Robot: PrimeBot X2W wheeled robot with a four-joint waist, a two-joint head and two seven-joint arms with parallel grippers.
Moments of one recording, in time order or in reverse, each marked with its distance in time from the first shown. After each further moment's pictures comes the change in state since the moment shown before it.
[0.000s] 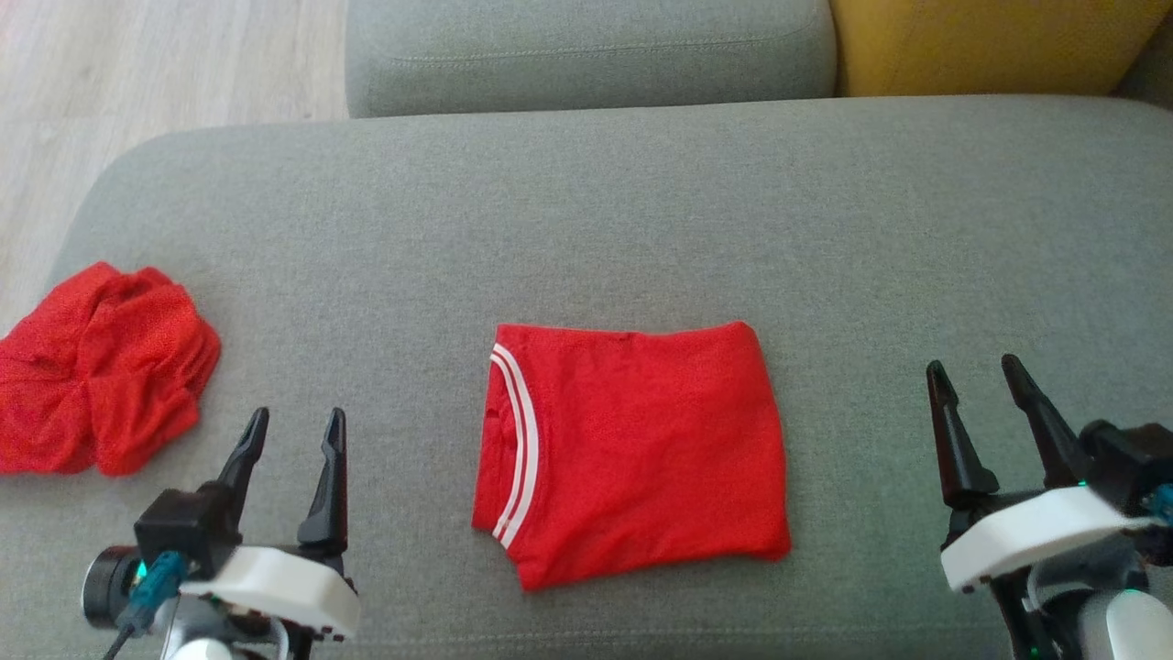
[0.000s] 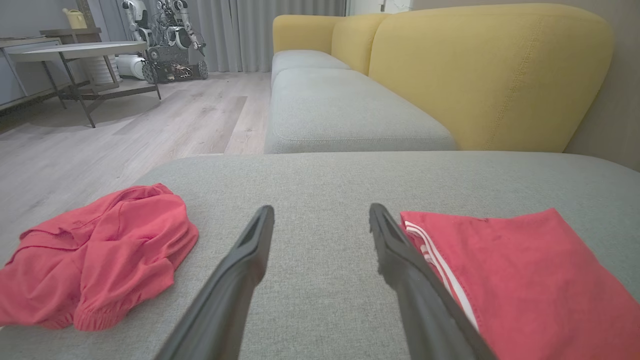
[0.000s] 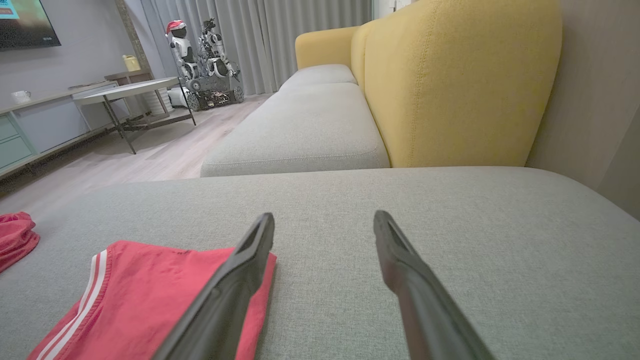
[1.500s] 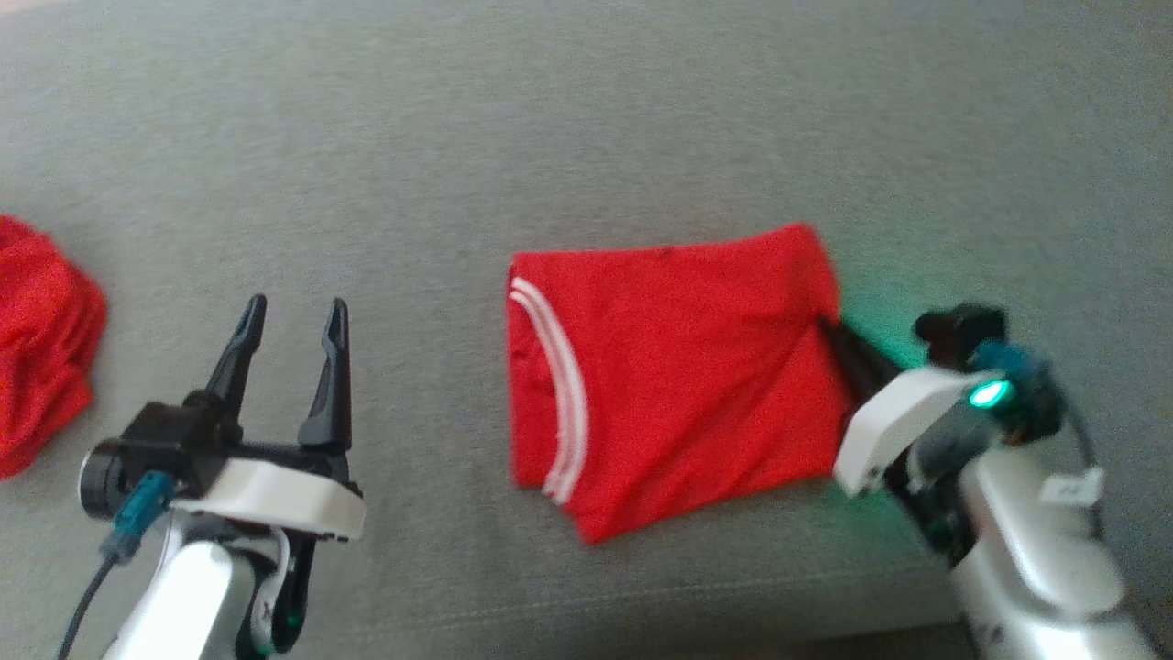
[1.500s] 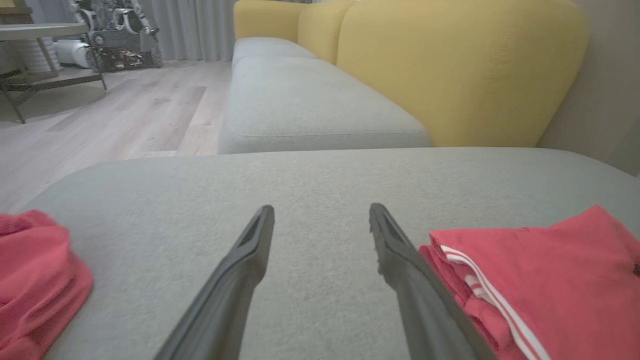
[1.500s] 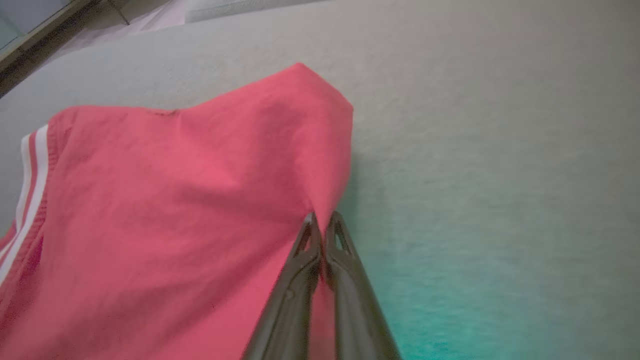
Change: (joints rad) left arm -0.170 -0.028 0.003 0.036 0.010 -0.056 -0.062; right arm -0.368 -0.028 0.256 0.495 0.073 0.000 0.054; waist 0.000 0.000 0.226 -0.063
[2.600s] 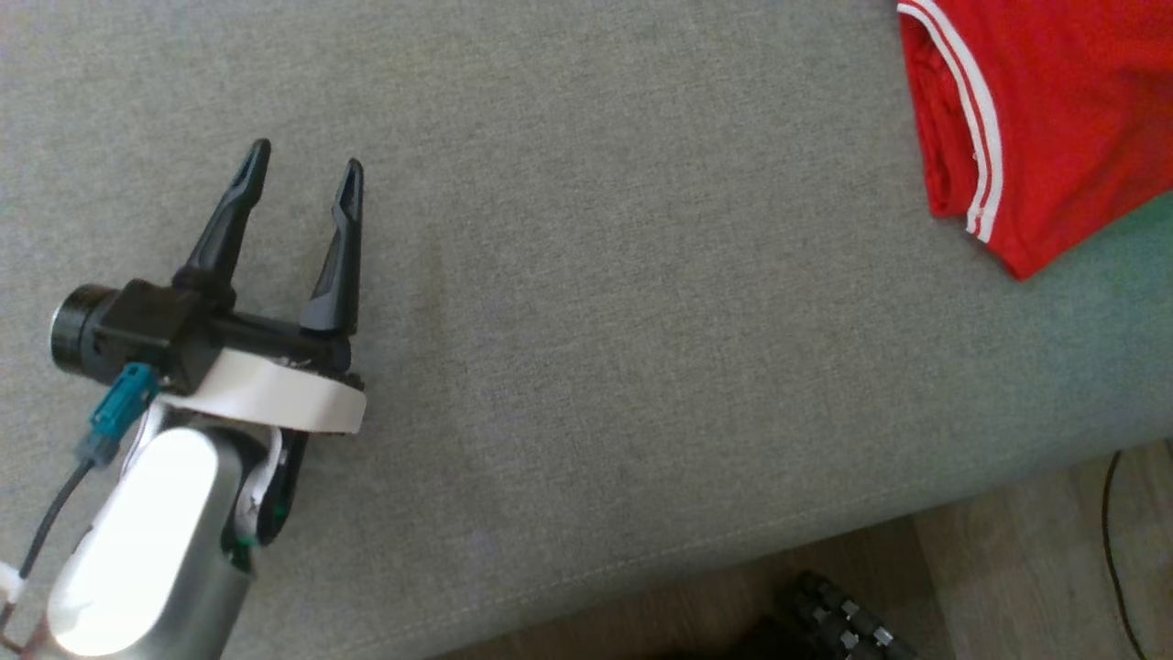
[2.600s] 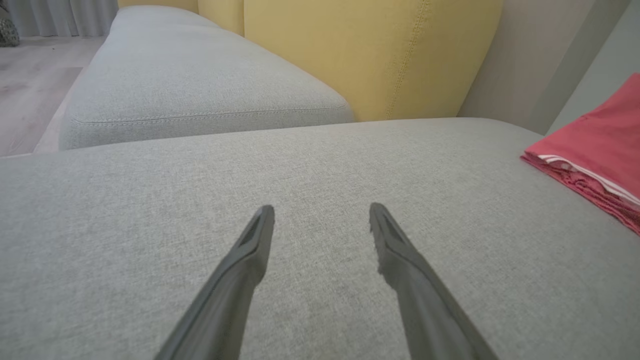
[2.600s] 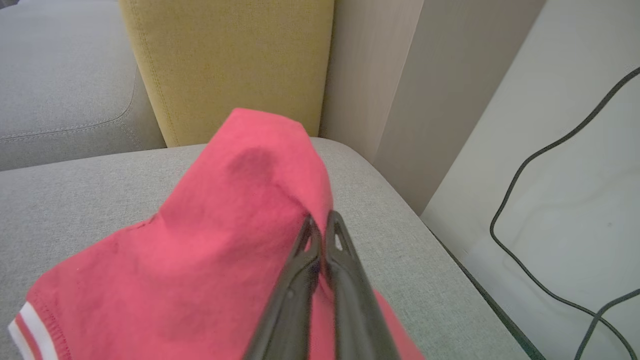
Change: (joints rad) left arm -0.225 0.030 -0.038 -0.029 0.049 -0.060 0.011; right arm -0.464 -0.231 -0.458 0.140 -0.061 0.000 -0.056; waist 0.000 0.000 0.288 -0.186
